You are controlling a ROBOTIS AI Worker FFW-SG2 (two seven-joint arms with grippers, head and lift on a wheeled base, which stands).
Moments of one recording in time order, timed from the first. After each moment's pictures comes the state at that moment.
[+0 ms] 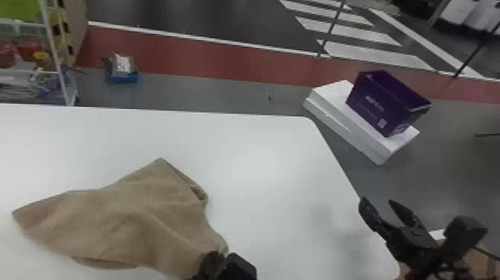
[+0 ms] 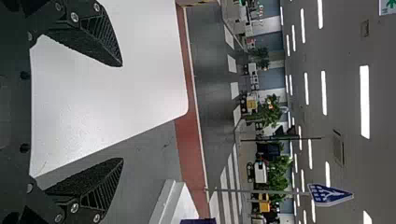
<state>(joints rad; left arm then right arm) 0.26 0.08 -0.85 -1.97 -0.24 0.83 0.21 0.47 -0.18 -0.63 -1.80 -0.40 0.14 0.43</state>
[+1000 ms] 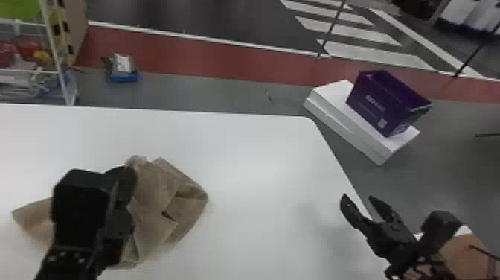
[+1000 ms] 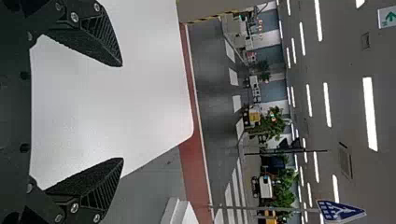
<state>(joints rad) 0.39 0.10 -0.44 -2.36 -0.15 0.70 0.21 0.44 -0.17 -0.55 -1.79 -0.39 0.14 0.43</state>
